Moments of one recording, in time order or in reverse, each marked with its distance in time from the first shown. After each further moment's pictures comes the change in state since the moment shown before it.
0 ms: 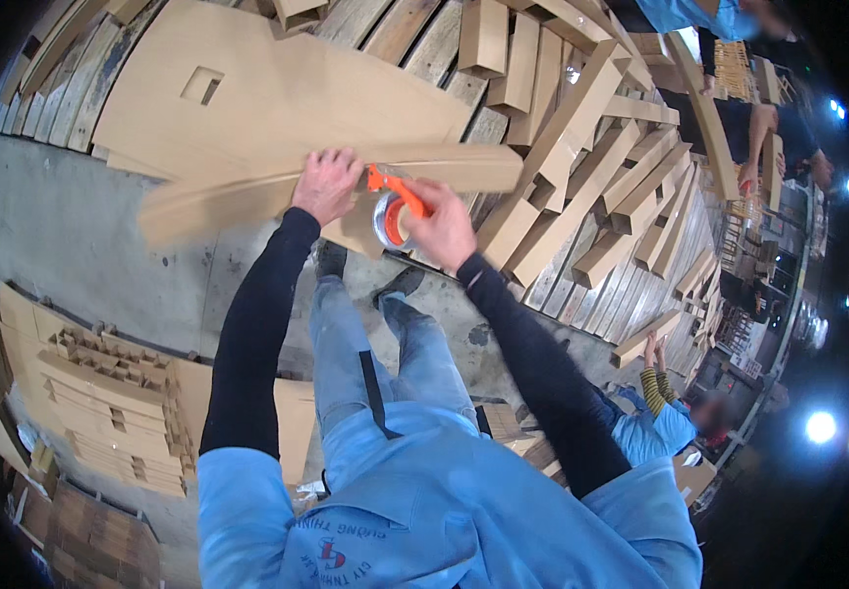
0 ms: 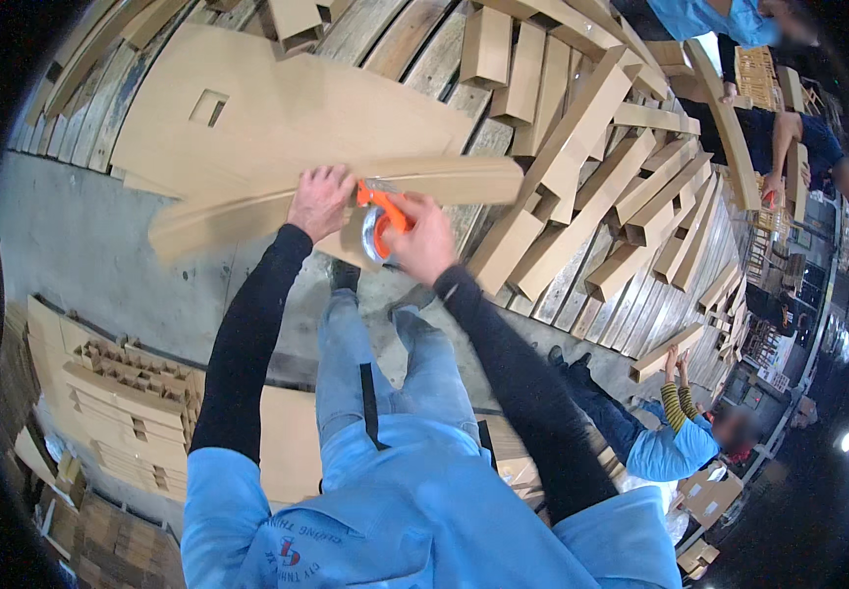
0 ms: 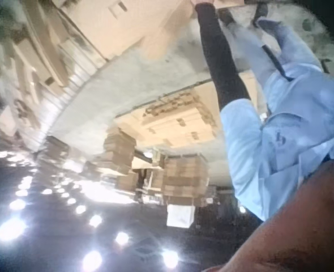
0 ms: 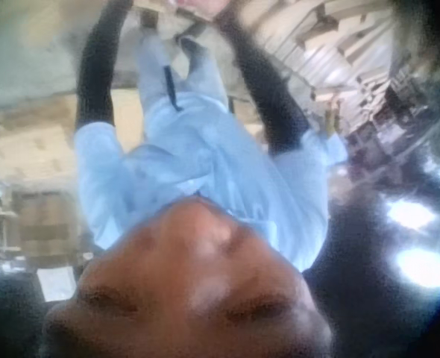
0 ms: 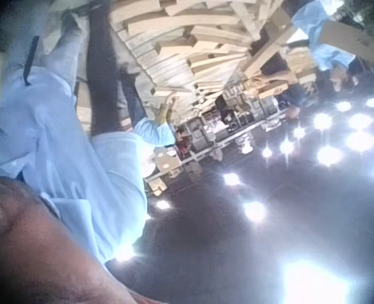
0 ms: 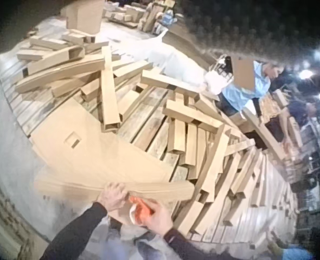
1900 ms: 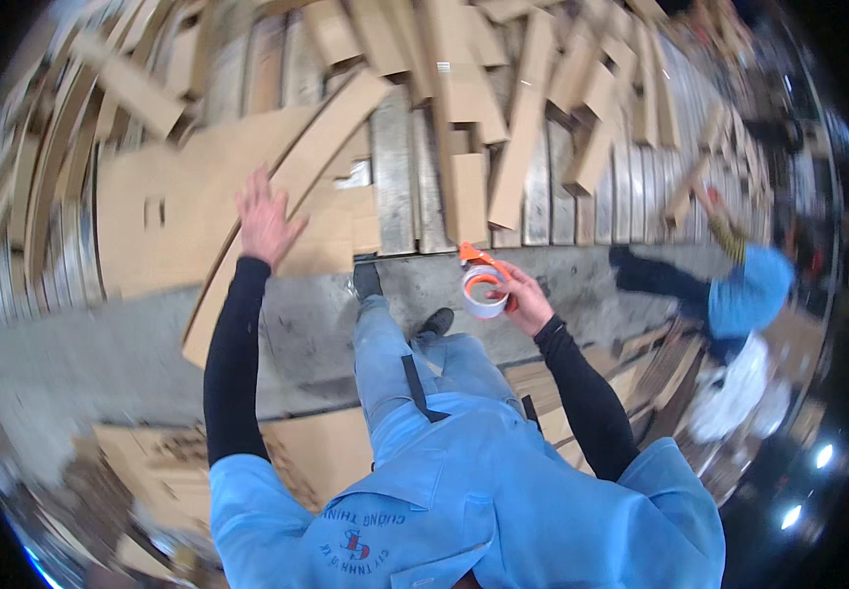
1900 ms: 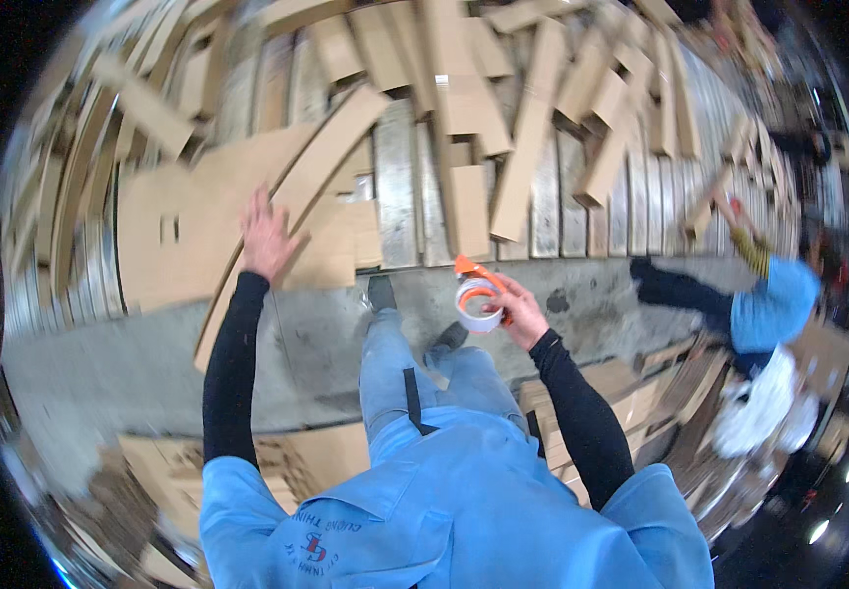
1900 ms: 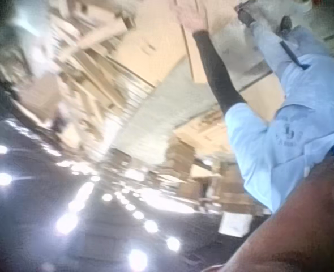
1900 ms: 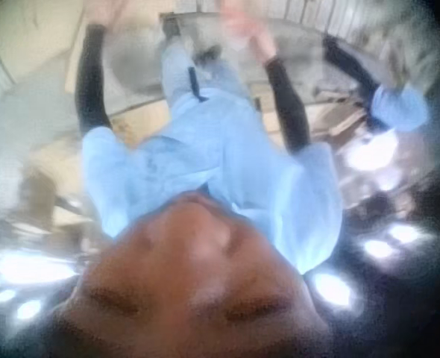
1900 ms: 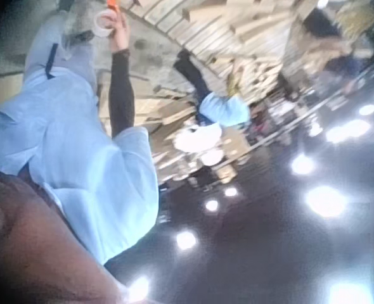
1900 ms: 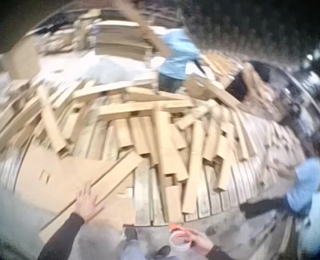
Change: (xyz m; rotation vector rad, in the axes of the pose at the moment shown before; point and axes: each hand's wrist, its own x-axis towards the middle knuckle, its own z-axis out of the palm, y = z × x) left_hand 0.041 0.026 -0.059 -0.020 -0.172 -0.034; right_hand -0.260 0.179 -0.058 1.407 0.279 0.626
